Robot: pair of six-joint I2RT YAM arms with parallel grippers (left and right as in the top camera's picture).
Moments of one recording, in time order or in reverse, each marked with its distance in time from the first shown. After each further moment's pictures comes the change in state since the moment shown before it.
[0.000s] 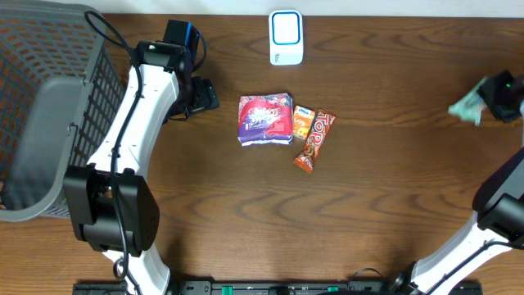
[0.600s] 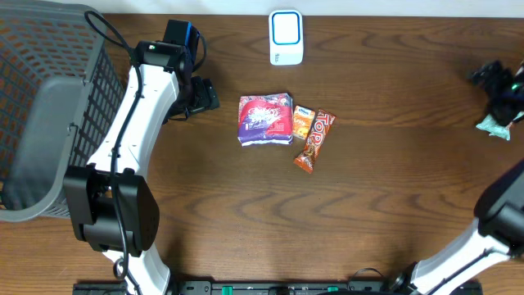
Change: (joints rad) left arm 0.000 0.000 0.000 0.000 0.000 0.000; right arm -0.011 -0.109 -0.006 -0.051 -0.300 -0.073
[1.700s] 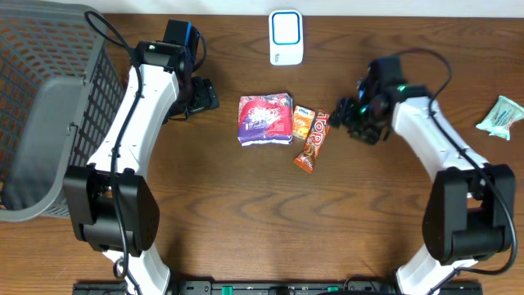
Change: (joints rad) left arm 0.000 0.000 0.000 0.000 0.000 0.000; right arm 0.705 -0.148 -0.456 0.040 0.100 0.168
